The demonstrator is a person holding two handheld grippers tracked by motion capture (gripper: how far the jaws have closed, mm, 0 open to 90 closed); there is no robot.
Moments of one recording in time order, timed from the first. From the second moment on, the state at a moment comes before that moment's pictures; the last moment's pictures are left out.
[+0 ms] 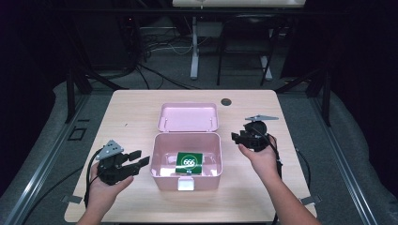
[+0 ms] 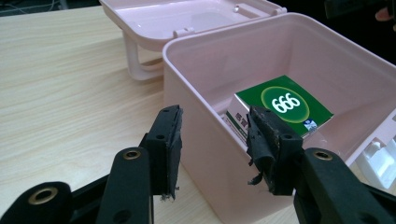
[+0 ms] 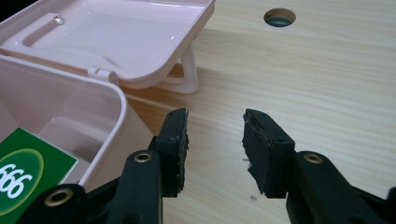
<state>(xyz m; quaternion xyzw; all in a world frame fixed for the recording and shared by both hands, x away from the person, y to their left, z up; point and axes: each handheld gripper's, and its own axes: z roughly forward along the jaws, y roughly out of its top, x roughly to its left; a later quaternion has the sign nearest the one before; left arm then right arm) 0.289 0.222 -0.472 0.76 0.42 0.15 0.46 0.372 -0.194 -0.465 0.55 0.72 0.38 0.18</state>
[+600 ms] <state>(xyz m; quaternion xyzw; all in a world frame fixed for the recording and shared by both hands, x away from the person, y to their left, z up) 0.290 0.201 -0.484 0.79 0.40 0.15 0.44 0.406 -0.184 -0.448 0.56 0.72 0.37 0.18</state>
